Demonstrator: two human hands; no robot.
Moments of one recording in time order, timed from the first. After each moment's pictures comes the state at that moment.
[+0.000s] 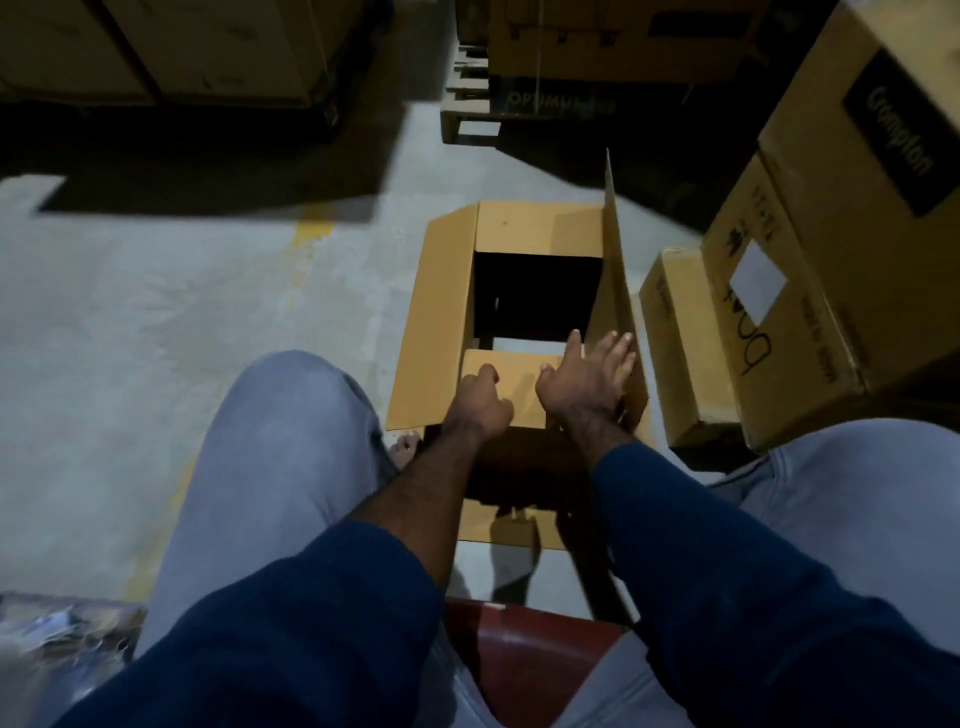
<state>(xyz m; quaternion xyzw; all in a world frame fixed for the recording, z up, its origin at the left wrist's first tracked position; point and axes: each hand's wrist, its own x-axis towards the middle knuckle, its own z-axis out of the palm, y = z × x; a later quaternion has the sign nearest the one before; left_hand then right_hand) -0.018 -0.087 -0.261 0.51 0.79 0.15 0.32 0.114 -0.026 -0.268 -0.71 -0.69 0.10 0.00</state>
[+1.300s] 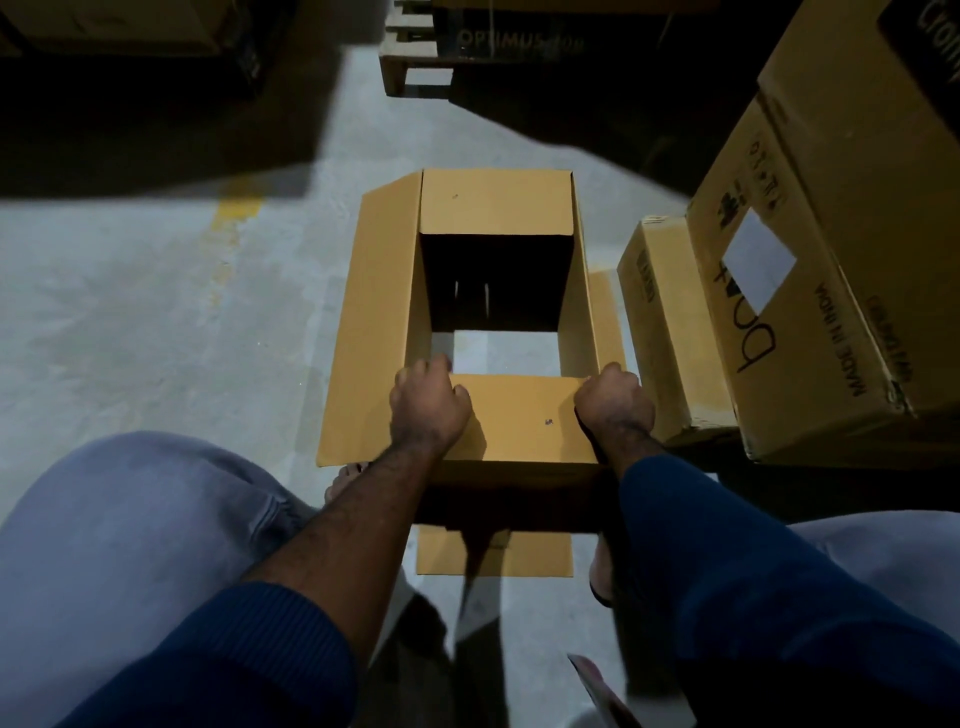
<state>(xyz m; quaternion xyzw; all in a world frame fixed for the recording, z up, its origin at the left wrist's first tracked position) -0.023 -0.016 -0.316 0.52 0.81 0.16 0.20 0.196 0.062 -0.362 -0.78 -0.60 0.16 0.00</state>
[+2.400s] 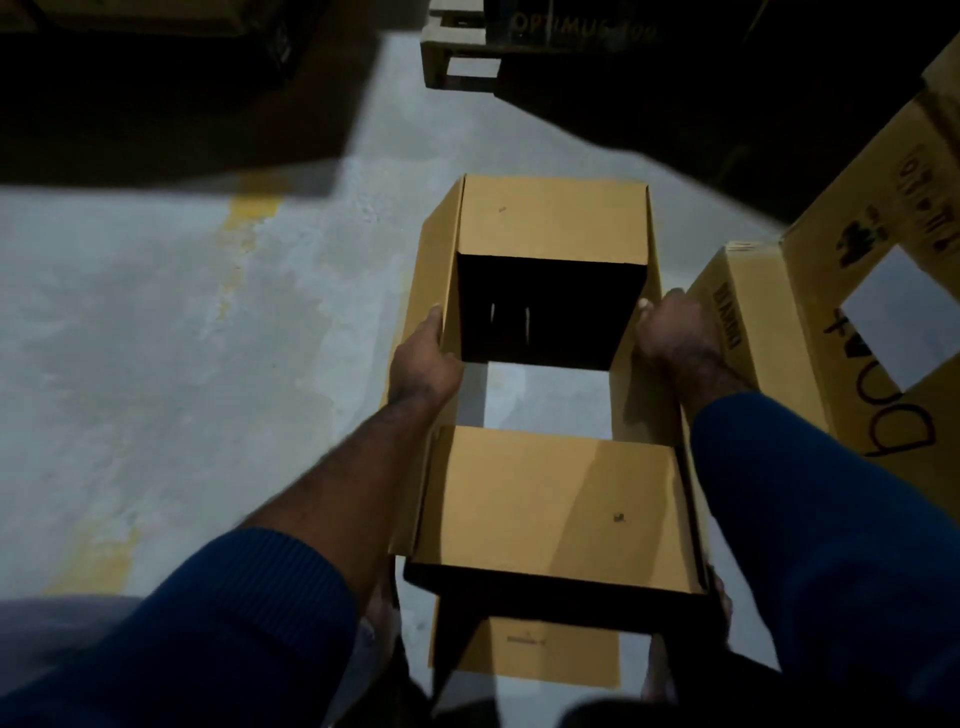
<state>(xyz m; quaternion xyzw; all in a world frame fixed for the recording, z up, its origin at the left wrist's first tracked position) -0.118 0.122 -0.389 0.47 0.81 0.24 0.25 0.159 0.254 -0.375 -0.74 -0.65 0.18 0.06</state>
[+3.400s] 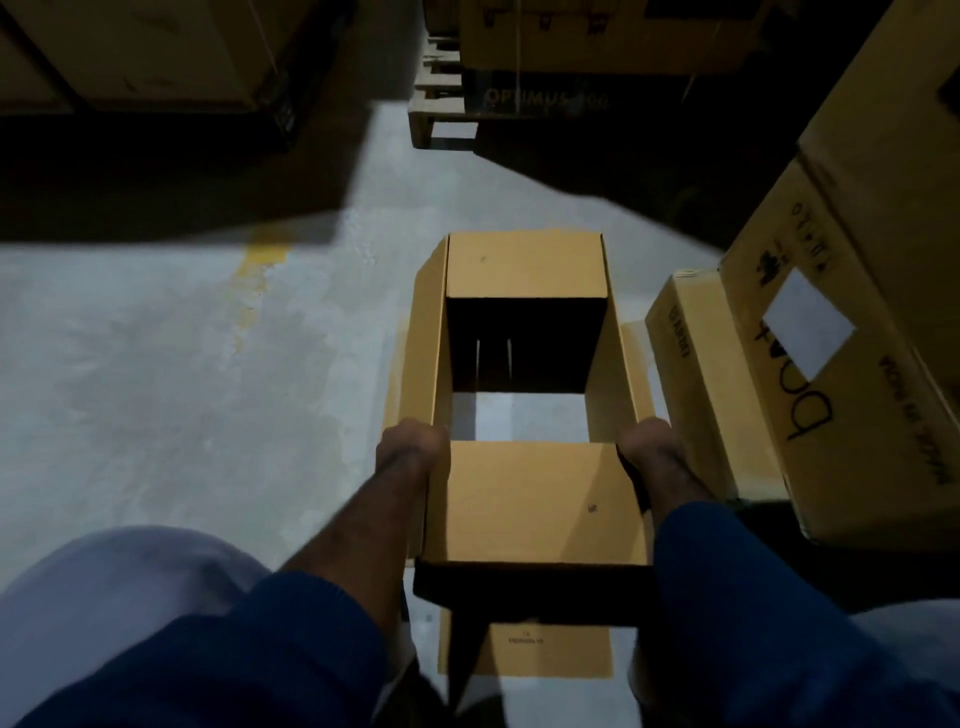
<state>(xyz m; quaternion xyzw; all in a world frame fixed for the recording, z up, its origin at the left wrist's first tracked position) -0.094 0.038 -0.351 0.31 0.89 0.02 0.34 0.192 0.119 -0.380 -0.81 -0.46 0.37 -0.02</state>
